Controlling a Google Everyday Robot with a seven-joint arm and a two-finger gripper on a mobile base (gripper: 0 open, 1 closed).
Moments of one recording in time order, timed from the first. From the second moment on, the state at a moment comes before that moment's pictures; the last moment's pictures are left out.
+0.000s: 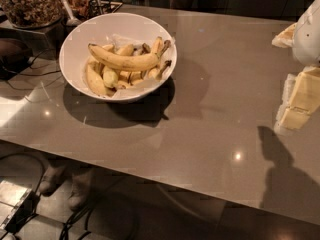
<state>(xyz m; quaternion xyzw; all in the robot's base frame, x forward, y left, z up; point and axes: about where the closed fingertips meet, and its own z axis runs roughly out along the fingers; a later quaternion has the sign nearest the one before) 0.438 -0.217 0.976 -0.60 0.78 -0.03 0.16</state>
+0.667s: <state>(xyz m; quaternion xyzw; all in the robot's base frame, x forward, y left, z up) 0.458 -0.186 0.984 -0.63 0.76 -0.05 0.15</state>
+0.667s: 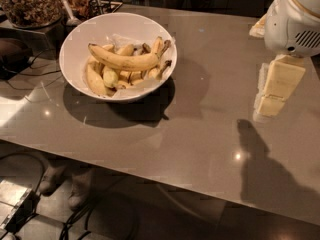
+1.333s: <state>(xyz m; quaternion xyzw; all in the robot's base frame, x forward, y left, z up) 0.480 -0.151 0.983 -0.66 0.74 -0.05 0.15</state>
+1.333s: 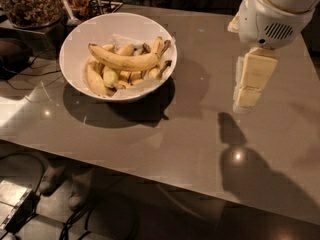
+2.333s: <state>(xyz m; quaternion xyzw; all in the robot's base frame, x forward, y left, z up) 0.540 -0.080 0.981 -0.70 0.70 -0.06 0.14</state>
